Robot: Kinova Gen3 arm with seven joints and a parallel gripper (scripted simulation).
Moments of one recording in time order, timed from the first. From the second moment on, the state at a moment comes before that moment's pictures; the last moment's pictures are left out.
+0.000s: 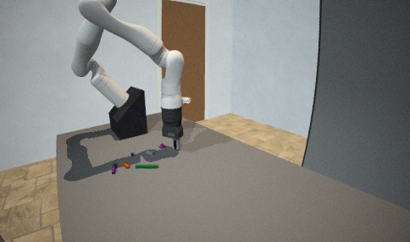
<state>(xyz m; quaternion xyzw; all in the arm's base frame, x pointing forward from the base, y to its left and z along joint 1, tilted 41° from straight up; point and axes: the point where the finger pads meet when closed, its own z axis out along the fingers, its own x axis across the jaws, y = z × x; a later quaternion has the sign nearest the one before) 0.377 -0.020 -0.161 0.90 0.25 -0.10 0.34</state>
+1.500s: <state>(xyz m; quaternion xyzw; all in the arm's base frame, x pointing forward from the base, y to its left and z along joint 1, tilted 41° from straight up) 0.377 -0.022 -0.164 0.90 0.25 -0.10 0.34</state>
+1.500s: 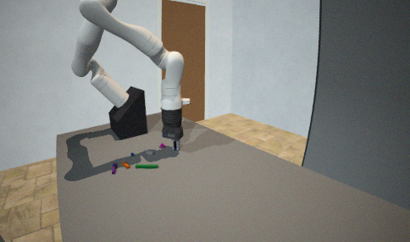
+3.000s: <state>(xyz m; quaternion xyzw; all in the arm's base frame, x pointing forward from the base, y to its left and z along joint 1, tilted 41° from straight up) 0.376 0.018 -0.121 0.91 0.24 -0.10 0.33</state>
